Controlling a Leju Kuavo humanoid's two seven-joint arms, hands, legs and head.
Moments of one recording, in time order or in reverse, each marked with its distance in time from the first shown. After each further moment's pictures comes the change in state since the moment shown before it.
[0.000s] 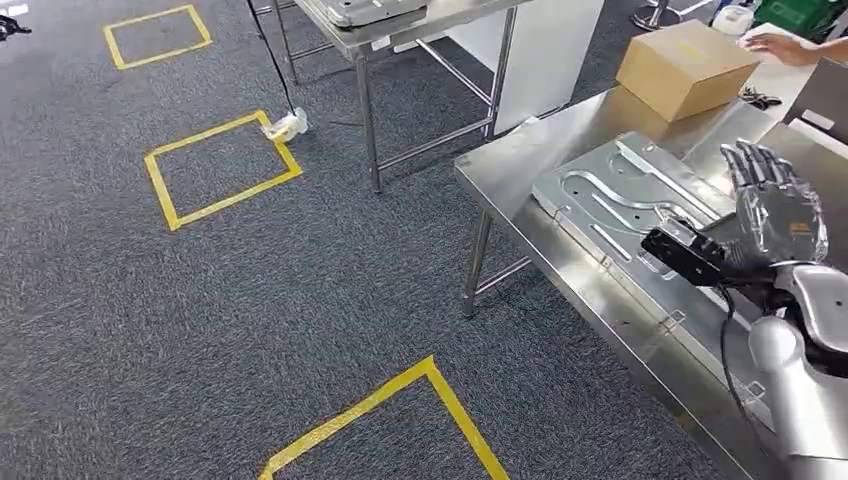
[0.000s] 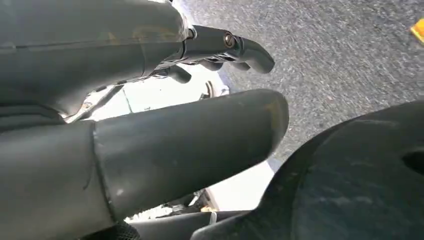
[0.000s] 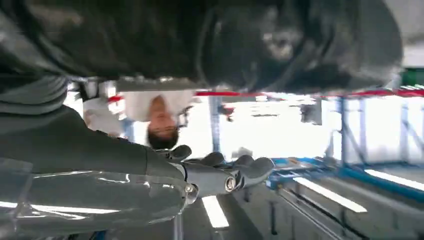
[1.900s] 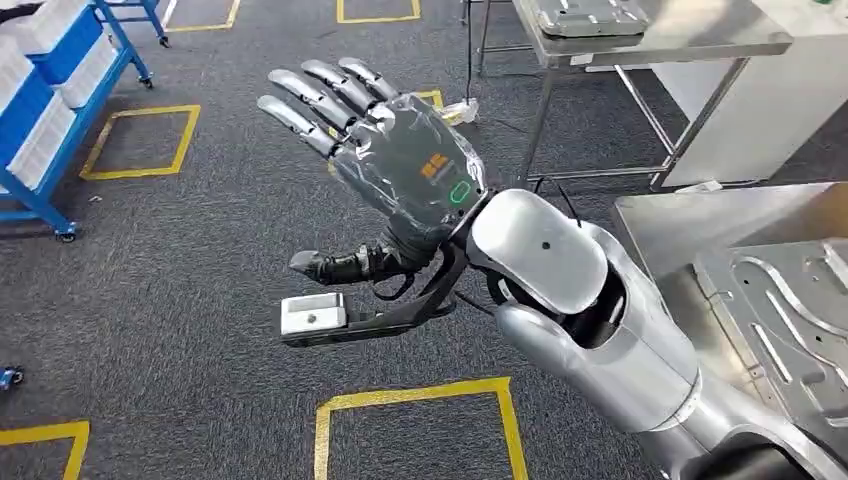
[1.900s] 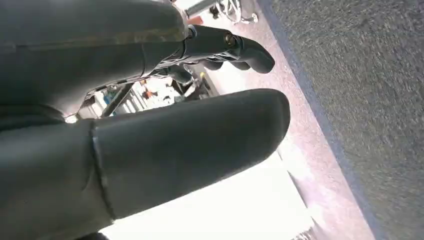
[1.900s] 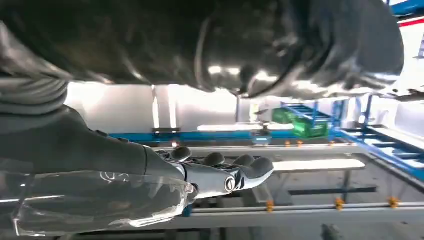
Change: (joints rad) left arm 0.048 0.063 0.070 0.011 -0.089 -0.276 0.165; right arm -0.385 0.430 0.715 -0.284 -0.154 0.211 0.118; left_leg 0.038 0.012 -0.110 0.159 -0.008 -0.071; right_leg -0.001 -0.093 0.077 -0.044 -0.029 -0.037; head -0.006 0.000
